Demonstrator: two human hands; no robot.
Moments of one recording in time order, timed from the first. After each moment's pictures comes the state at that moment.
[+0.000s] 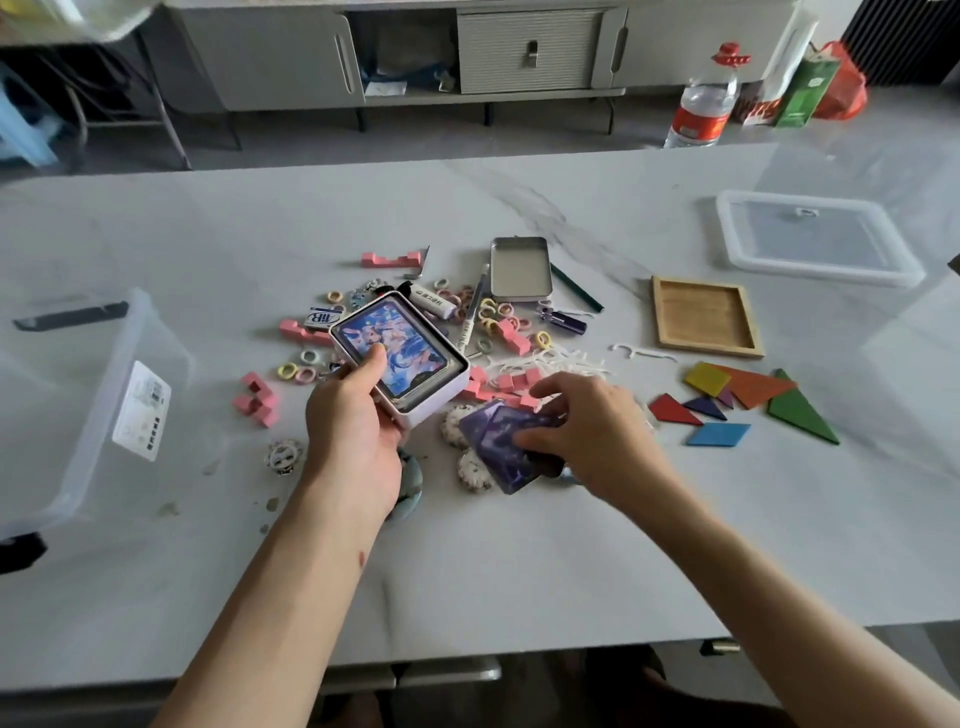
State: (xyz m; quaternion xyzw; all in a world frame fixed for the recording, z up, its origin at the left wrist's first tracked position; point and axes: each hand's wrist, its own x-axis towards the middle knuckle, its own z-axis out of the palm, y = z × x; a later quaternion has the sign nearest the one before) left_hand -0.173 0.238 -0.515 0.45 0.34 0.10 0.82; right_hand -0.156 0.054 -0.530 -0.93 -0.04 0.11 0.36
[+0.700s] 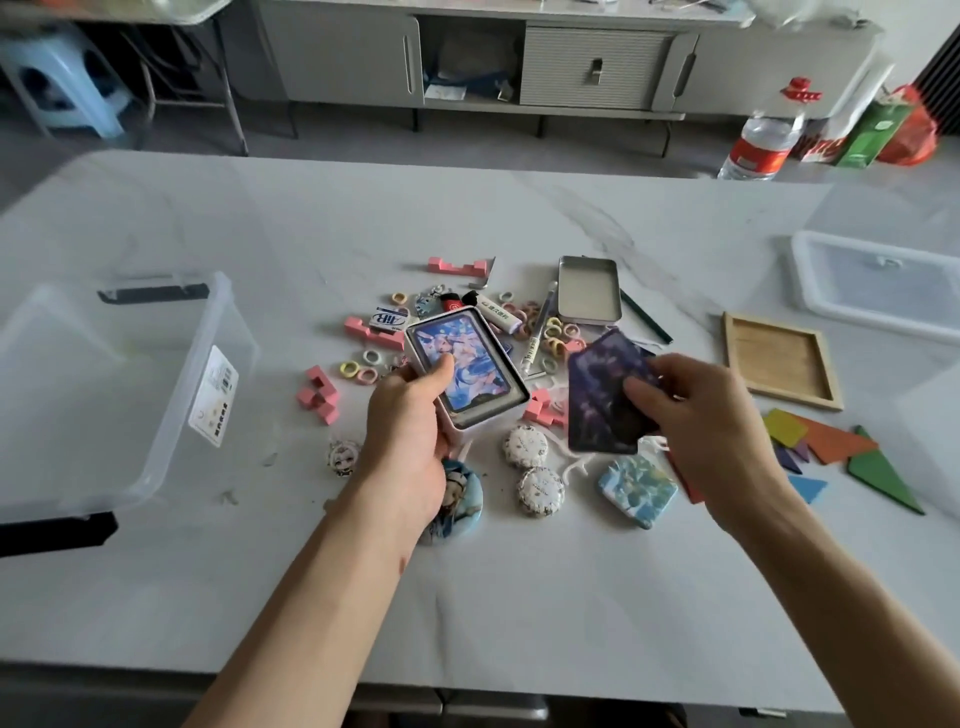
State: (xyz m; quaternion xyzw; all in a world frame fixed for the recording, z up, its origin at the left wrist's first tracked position) left_hand -0.170 0.266 -0.523 0.48 0.33 0.05 0.81; right_hand -0.134 0.058 -0.511 -0.87 0.04 0.02 0.49
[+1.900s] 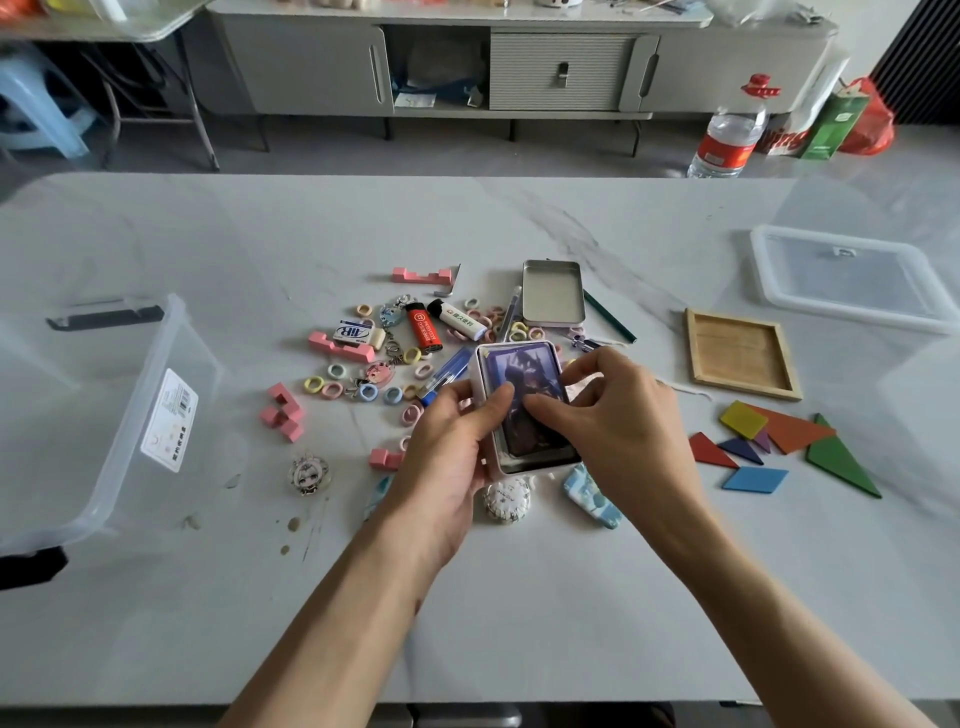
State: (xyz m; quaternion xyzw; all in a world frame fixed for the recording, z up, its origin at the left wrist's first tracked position) left_hand -0.174 0.214 -0.522 0.54 0.23 -0.05 0.81; right_hand -0.146 0.081 -0.503 -0.91 0.02 0.00 0.42
